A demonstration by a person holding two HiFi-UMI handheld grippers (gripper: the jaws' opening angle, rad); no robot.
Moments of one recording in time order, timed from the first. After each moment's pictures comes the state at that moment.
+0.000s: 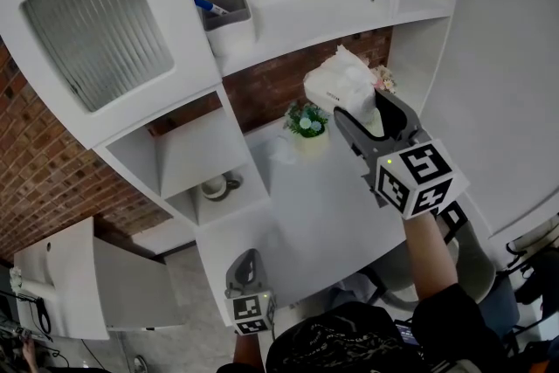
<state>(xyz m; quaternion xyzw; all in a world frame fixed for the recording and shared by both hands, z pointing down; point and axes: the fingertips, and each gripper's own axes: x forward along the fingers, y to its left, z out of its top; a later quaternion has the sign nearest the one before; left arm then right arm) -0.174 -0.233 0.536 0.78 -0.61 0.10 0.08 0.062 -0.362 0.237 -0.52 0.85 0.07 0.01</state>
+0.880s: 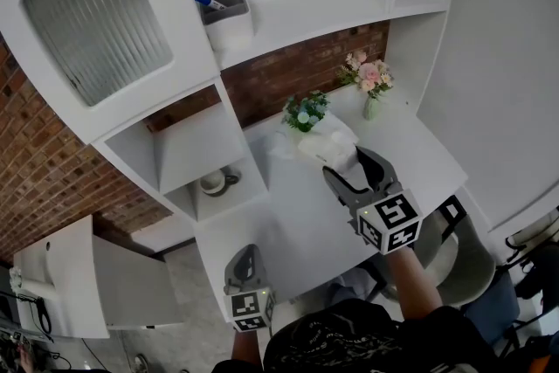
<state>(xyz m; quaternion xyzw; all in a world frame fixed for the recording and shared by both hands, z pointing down) -0.175 -0.229 0.529 0.79 -0.61 0.09 0.07 0.037 -0.323 0.367 -0.49 0.87 0.01 -0.04</state>
